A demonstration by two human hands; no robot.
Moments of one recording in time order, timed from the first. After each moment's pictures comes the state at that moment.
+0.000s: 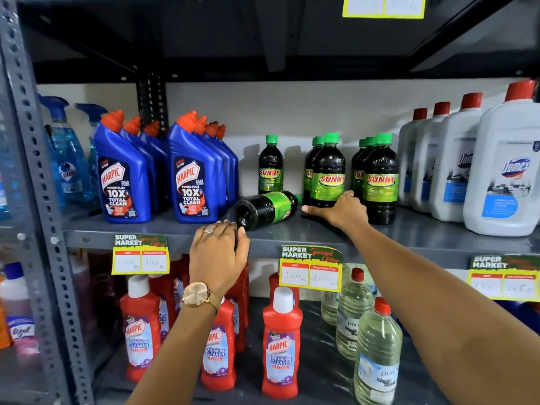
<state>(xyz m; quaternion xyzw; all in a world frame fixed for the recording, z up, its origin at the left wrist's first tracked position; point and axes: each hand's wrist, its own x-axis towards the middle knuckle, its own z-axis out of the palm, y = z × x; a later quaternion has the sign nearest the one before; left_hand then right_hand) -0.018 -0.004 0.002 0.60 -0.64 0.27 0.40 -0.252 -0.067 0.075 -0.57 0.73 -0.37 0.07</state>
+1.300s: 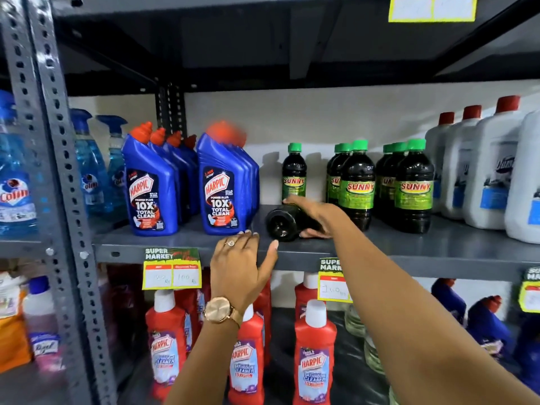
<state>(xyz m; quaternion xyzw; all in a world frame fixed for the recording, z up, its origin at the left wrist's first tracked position) 0.010 -0.008 0.000 0.57 -0.66 0.27 0.40 -0.153 -0.082 0.099 -0.52 0.65 -0.37 0.40</state>
